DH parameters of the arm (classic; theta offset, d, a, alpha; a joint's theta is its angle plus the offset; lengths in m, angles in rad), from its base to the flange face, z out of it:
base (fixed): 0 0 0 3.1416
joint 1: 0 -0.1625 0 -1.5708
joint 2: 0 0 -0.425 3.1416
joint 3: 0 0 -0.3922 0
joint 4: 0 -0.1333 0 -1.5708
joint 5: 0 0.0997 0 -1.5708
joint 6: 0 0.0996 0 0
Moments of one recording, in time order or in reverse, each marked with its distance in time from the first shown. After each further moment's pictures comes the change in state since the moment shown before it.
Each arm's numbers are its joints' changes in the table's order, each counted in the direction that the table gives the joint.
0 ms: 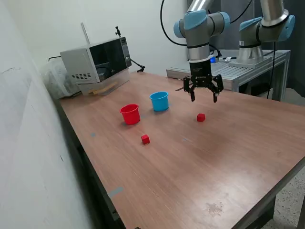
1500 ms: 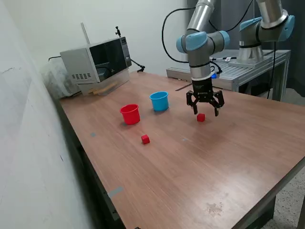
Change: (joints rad) arm 0.015 0.090 -0.062 0.121 0.006 -0.002
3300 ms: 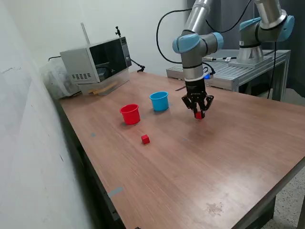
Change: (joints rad) arm 0.039 -0.006 0.019 -0.009 -0.008 -0.030
